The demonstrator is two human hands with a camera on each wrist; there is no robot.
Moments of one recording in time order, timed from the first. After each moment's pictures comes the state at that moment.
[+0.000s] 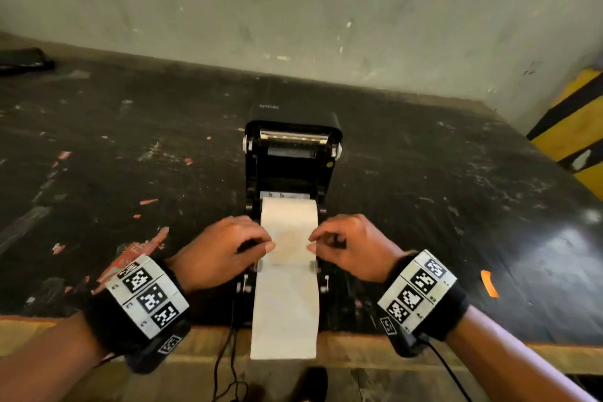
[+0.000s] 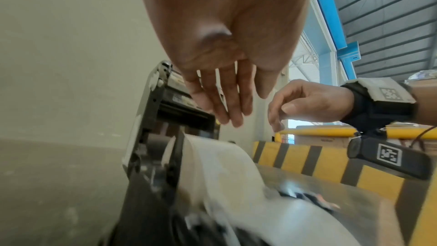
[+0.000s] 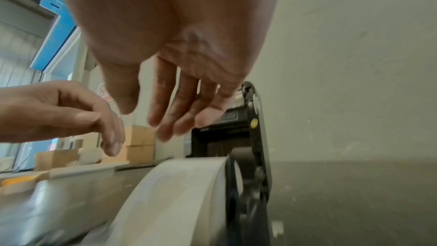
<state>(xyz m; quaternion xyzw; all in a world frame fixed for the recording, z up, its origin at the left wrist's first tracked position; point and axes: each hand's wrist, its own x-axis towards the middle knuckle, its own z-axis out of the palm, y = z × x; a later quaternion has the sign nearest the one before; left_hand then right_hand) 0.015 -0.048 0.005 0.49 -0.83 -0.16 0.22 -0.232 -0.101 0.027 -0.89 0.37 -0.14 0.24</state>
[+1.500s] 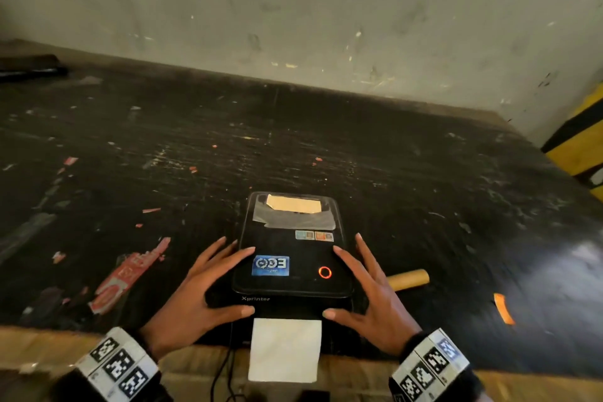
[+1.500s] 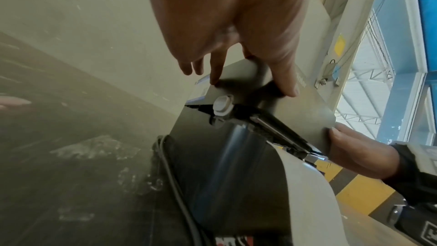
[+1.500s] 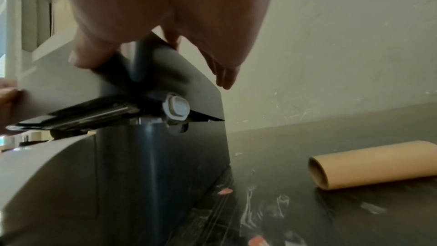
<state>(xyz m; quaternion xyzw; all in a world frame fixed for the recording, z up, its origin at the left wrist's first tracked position) 0.031 -0.008 -0.029 0.59 -0.66 -0.35 0.32 -0.270 -0.081 -0.033 -0.83 0.45 -0.15 0.30</state>
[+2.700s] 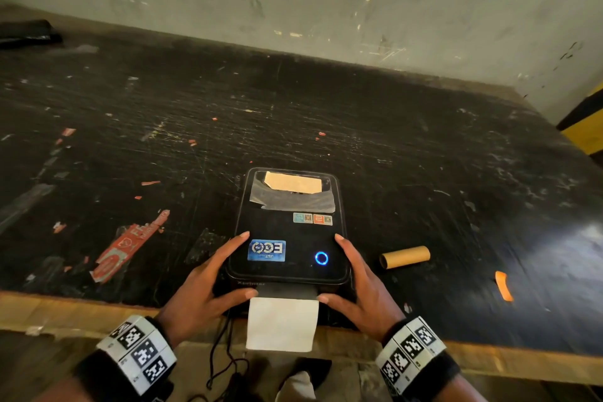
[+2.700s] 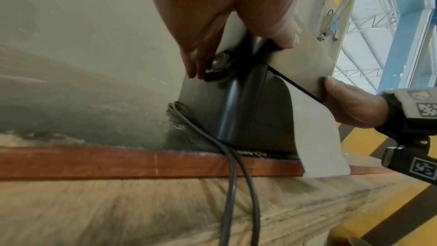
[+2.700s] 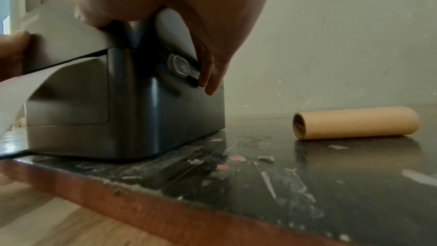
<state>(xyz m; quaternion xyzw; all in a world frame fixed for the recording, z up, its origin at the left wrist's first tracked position) 0.016 -0.001 -0.071 0.58 -0.61 -0.40 0.36 -0.266 -0.074 -0.062 -0.80 0.45 -0.14 0.39</state>
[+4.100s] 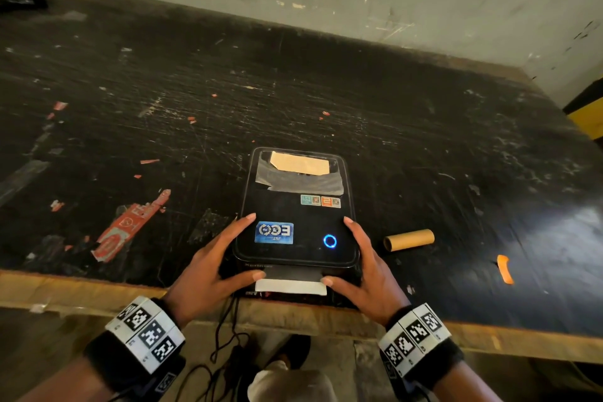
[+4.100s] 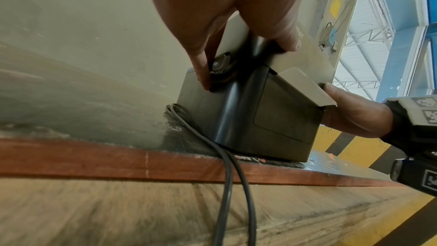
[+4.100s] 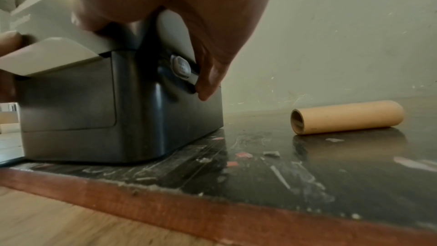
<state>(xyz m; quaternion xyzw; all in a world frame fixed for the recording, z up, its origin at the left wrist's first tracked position) 0.016 -0.002 -0.075 0.58 -0.62 -0.37 0.38 -0.260 -0.067 -0.055 -0.77 0.48 -0.17 0.39</state>
